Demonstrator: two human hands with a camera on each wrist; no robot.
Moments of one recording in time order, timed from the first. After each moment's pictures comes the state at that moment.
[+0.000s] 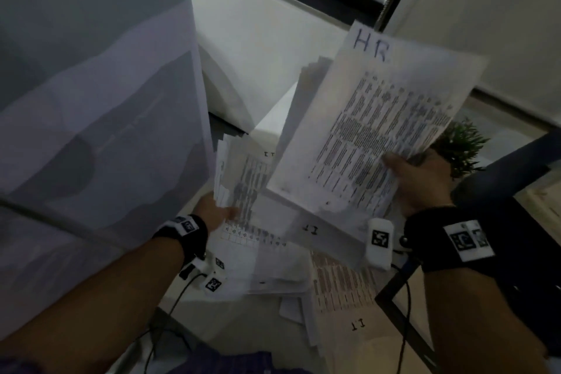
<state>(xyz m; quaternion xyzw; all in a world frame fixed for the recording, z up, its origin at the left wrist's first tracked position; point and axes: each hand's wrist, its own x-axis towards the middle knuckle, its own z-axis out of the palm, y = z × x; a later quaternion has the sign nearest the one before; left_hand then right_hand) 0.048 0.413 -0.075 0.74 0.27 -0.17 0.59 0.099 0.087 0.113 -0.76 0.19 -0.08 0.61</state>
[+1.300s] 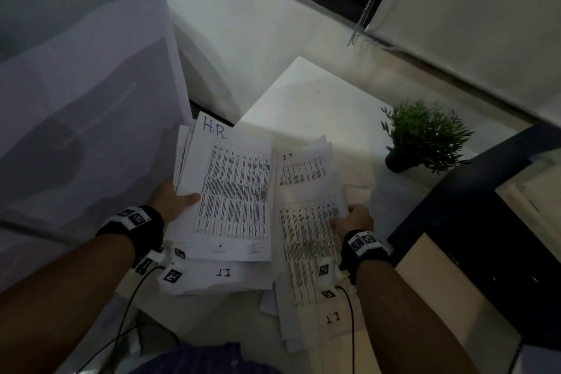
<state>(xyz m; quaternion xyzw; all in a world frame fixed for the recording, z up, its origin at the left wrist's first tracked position) 0.061 0.457 -0.096 0.77 0.27 -0.12 0.56 0.089 0.065 -0.062 -0.91 0.30 0.15 0.26</state>
